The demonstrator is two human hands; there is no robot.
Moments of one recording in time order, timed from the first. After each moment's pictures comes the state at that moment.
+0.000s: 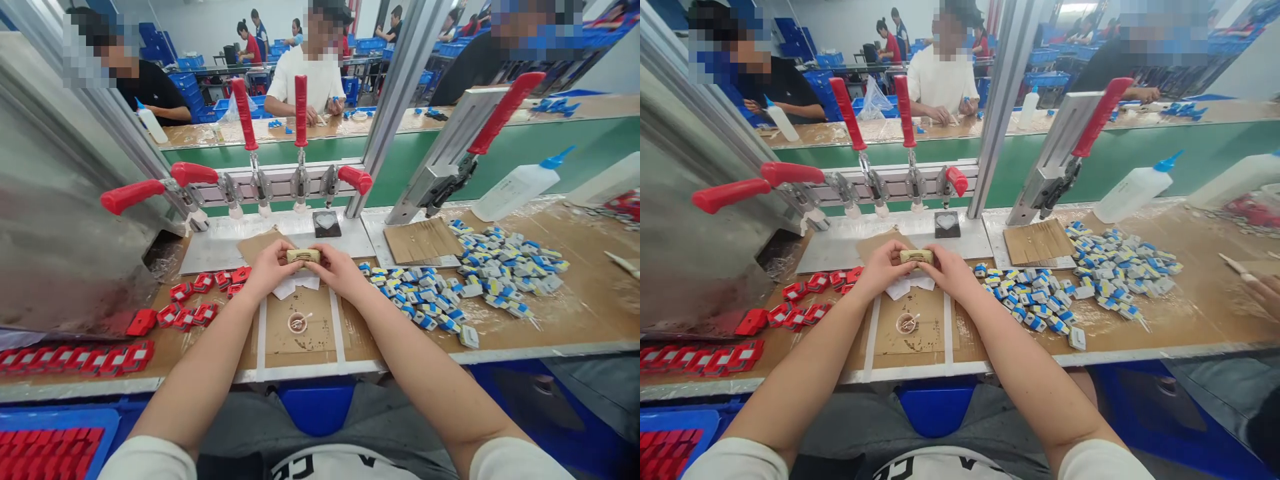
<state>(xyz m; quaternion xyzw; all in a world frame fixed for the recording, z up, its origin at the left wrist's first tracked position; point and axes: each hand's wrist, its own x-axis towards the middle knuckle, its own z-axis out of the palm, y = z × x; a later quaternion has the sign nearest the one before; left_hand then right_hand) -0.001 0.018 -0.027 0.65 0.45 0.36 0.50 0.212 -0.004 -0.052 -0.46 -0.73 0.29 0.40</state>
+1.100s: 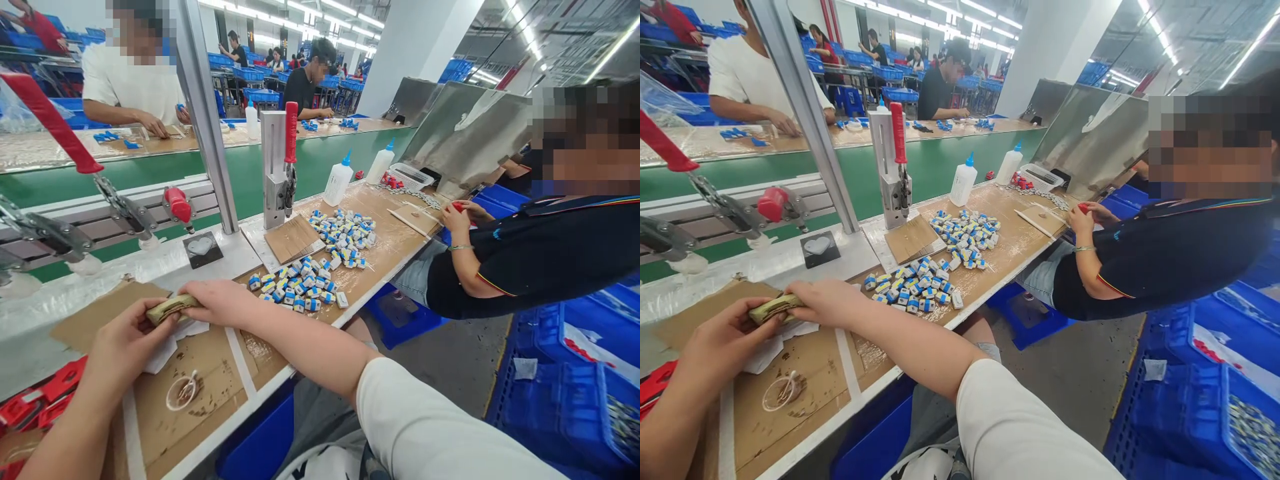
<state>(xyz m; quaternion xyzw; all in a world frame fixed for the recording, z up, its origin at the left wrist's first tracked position) 0.015 0.014 -0.001 0.72 0.59 0.22 0.28 0.216 -0.001 -0.024 -0.50 -0.80 0.20 0.25</state>
